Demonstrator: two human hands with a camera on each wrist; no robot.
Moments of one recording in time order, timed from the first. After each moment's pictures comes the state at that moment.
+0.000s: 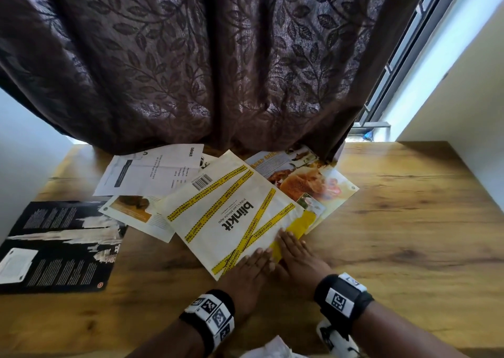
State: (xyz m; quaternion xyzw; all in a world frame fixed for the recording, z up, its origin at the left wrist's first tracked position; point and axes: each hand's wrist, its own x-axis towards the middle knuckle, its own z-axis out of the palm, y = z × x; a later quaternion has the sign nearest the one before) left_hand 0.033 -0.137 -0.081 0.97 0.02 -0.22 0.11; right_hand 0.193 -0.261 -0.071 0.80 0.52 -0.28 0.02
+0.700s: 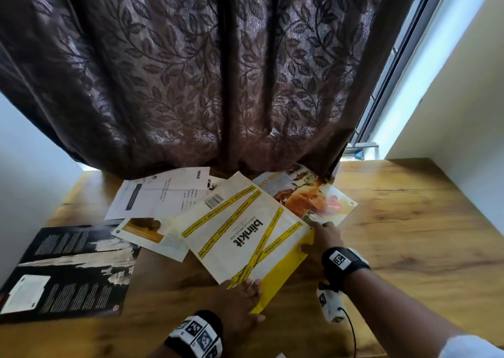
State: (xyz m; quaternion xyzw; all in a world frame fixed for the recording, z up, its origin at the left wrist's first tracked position) left_hand -0.006 -0.101 -0.034 0.94 0.02 -0.33 0.09; right_hand 0.254 -0.225 -0.056 0.95 0.24 -0.20 -0.07
